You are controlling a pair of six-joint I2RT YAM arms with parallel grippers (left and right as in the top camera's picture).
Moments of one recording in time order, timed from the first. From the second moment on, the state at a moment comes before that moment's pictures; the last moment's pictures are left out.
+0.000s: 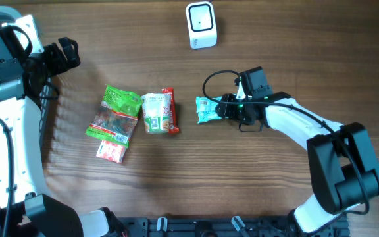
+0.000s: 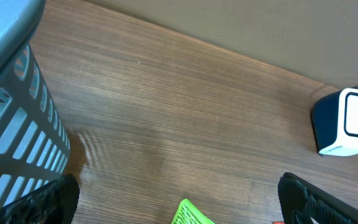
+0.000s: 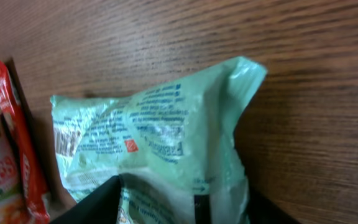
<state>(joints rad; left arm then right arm) 0.33 1.51 1.33 -0.55 0.26 -0.08 0.34 1.80 0.94 -0.29 -0.32 0.60</state>
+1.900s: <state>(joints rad) 0.33 1.51 1.33 -0.55 0.26 -0.08 0.37 1.26 1.14 -0.81 -0.28 0.32</state>
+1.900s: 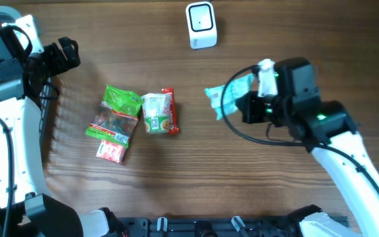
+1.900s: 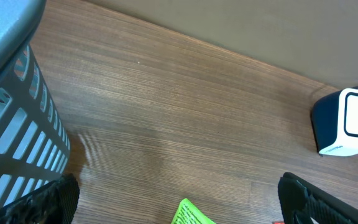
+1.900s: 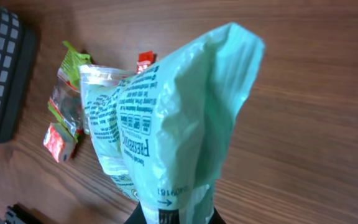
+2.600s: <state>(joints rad) 0.33 1.51 1.33 -0.55 0.26 -0.08 0.45 1.74 2.09 -1.32 0.17 0.17</state>
